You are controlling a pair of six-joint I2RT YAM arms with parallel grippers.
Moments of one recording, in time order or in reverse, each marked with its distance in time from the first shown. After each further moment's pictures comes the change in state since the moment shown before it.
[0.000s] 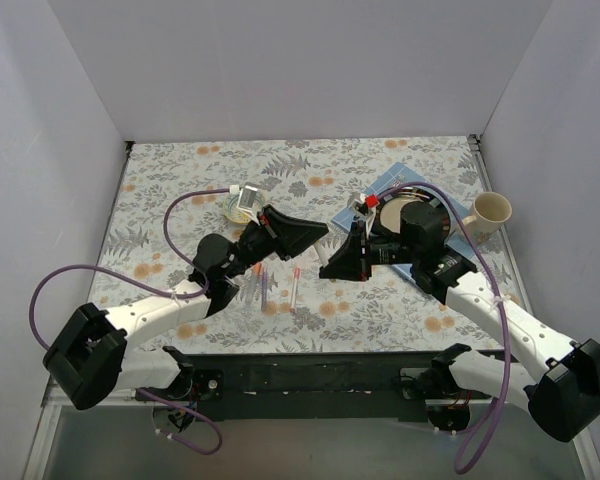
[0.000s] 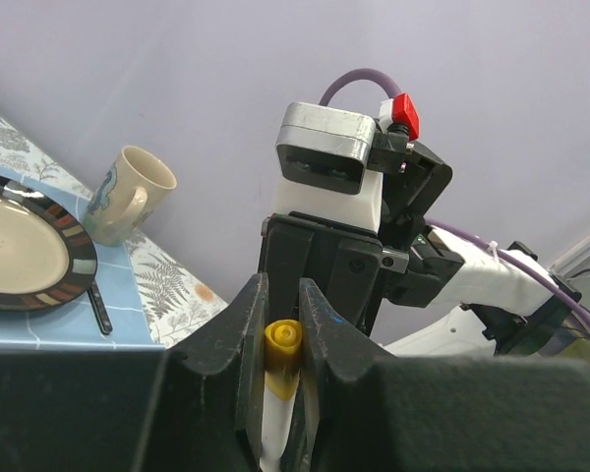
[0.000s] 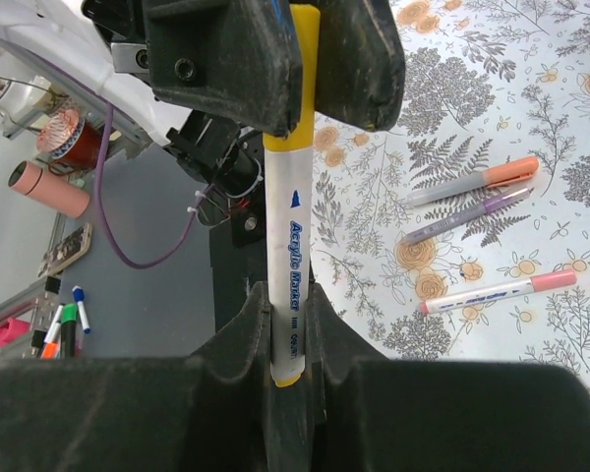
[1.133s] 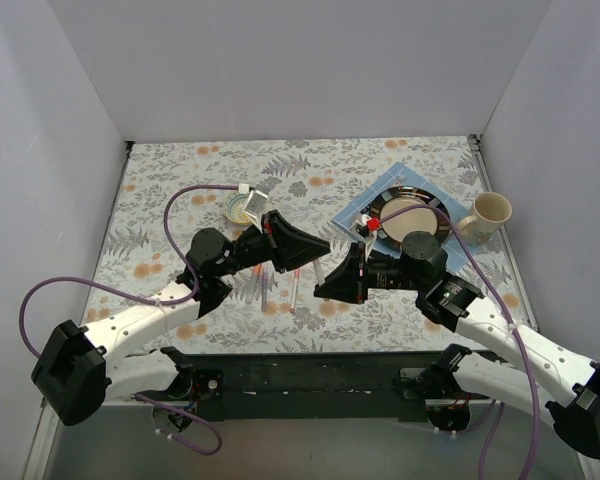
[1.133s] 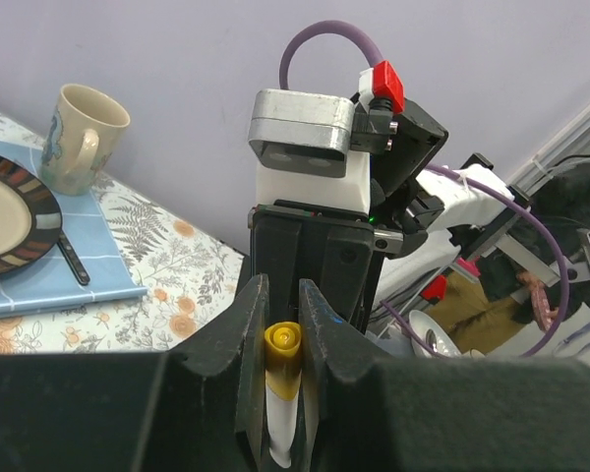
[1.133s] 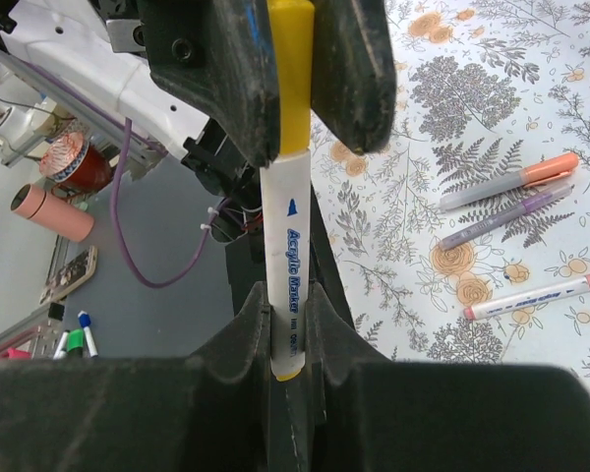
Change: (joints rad) left arm 0.000 -0.112 0.063 -0.232 0.222 0.114; right arm 0.199 -0.171 -0.119 0.037 0.260 0.097
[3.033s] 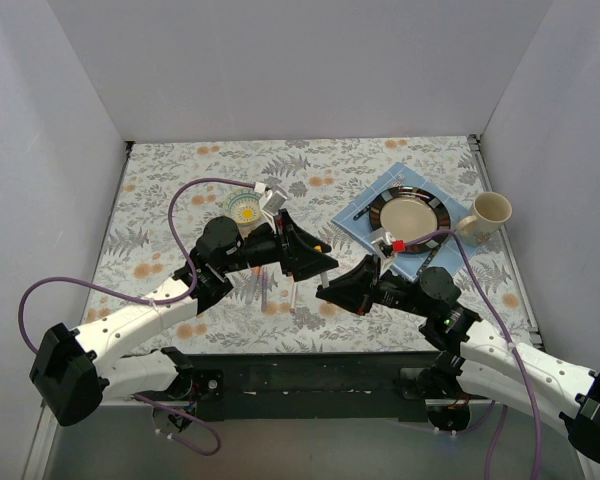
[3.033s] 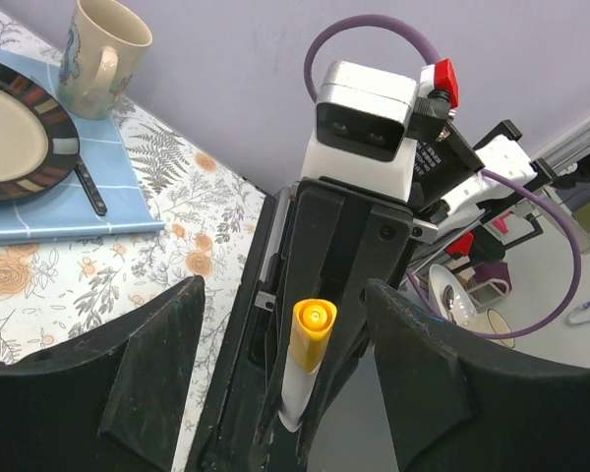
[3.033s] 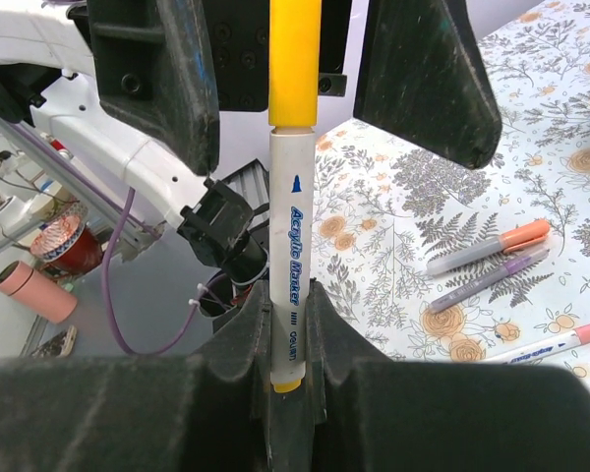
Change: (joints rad) left arm -0.033 -0.016 0.111 -0.342 -0.022 0.127; right arm 0.080 -0.142 -0.282 0.407 0.207 0.107
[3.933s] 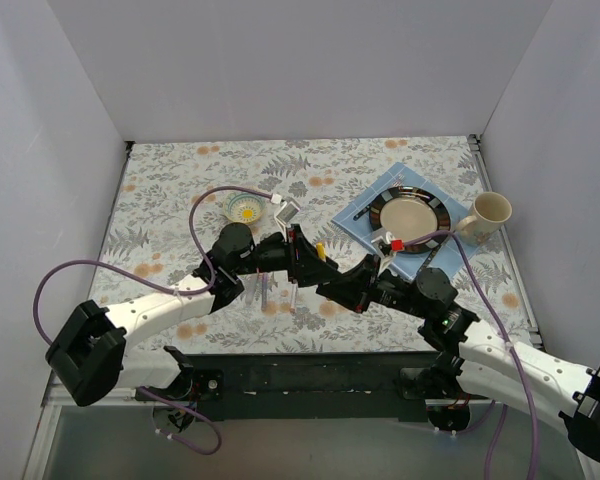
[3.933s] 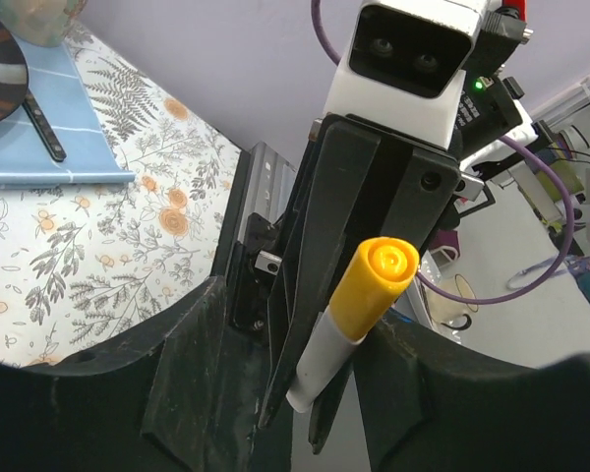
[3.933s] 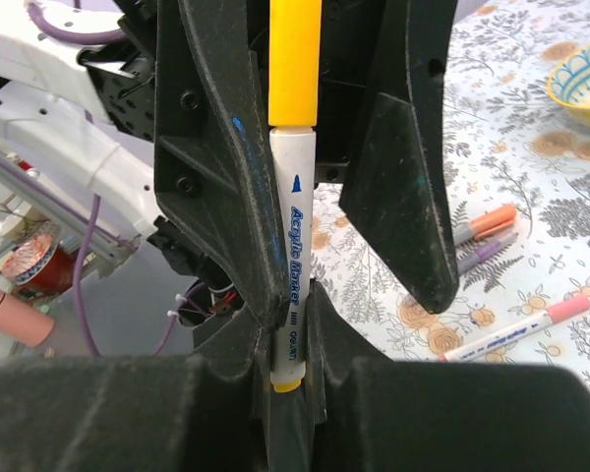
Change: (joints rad) left arm 0.004 0.145 -0.089 0.191 0.119 -0.093; right arm 0.000 0.010 -0.022 -0.007 0.083 0.000
